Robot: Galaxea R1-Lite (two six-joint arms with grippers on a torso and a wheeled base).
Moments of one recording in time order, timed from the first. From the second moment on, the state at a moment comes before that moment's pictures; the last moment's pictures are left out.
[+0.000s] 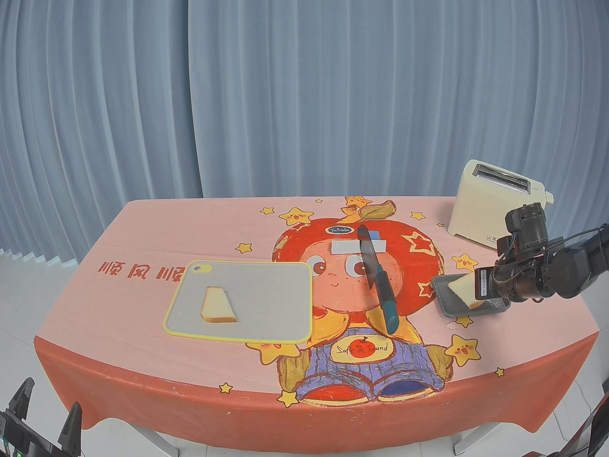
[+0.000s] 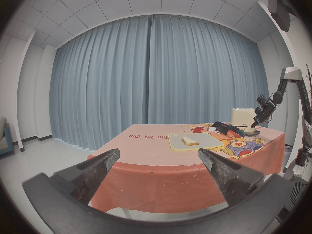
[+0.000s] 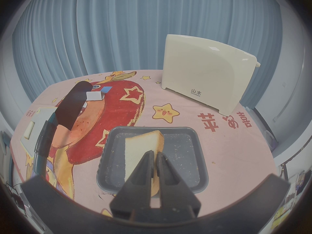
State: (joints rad) left arm 0.00 0.06 -0.02 0.00 0.00 0.00; right arm 0.21 1.86 -0.84 -0.21 -0.20 0.15
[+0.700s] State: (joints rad) left arm 0.00 0.06 -0.02 0.00 0.00 0.00; right arm 0.22 1.86 -0.83 -0.21 -0.20 0.15
